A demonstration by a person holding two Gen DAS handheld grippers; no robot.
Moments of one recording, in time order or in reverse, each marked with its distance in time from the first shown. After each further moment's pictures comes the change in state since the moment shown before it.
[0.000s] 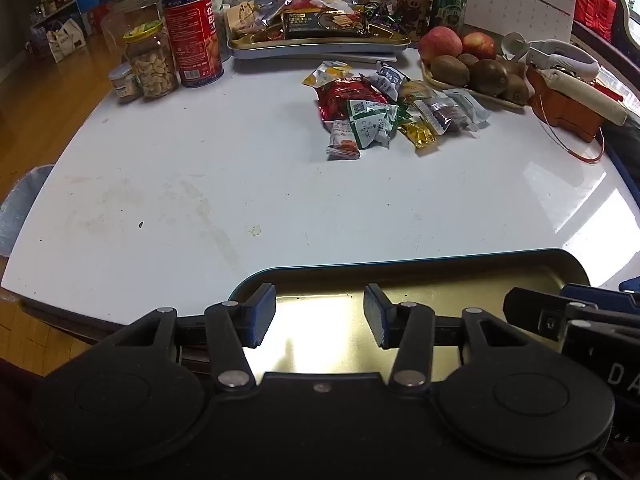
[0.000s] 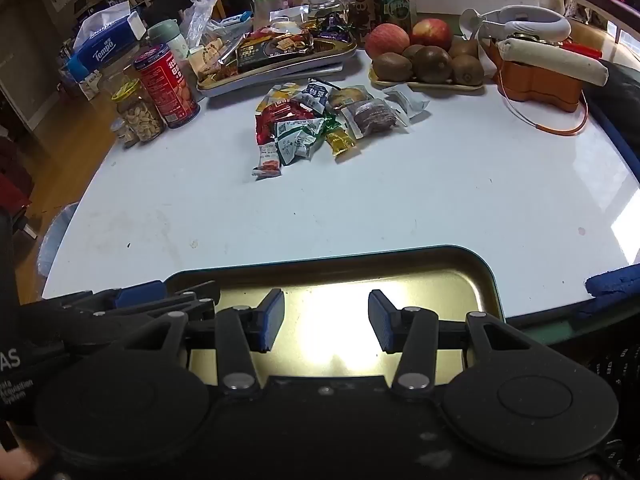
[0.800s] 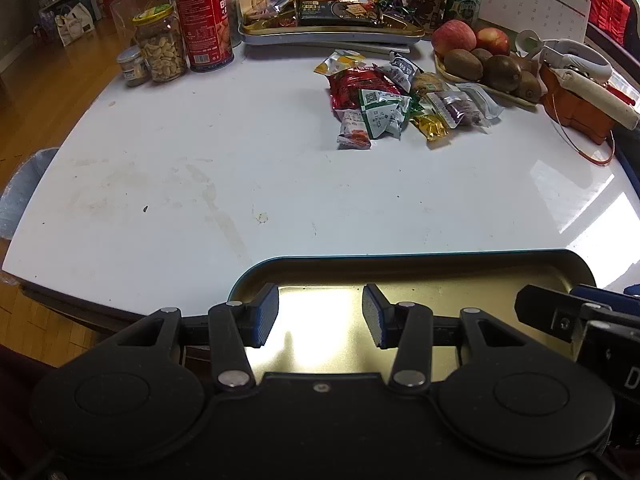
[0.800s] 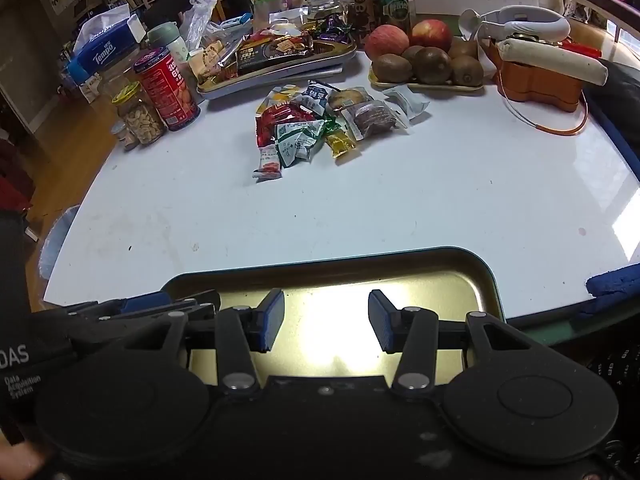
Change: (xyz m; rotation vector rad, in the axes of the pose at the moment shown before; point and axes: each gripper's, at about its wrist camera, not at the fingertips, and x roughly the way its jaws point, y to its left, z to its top) left arm 0.003 0.003 0.002 -0.050 0.027 -0.015; right arm 0.000 0.000 0.000 0.004 -0.004 0.002
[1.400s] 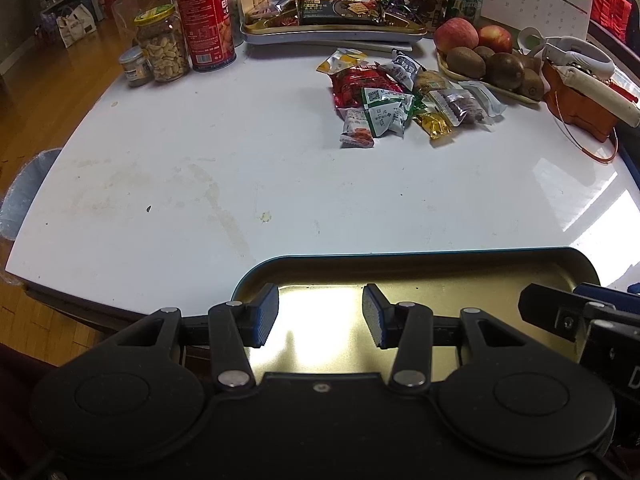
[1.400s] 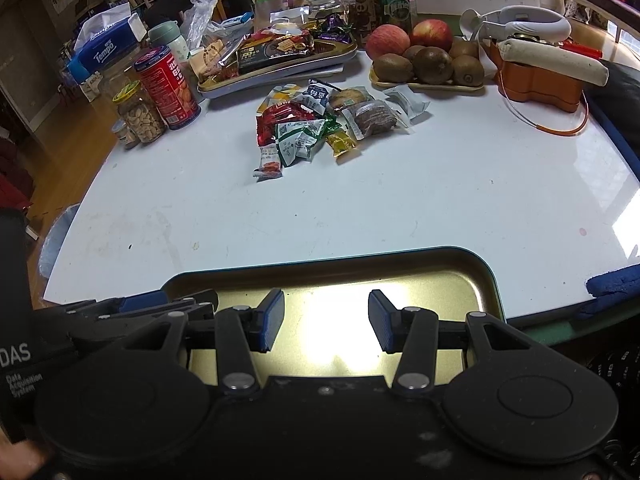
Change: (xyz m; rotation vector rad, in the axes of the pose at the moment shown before) left arm 0.001 0.001 -0.002 0.004 0.001 0.006; right arm 0.000 0.000 0.000 0.001 0.002 0.002
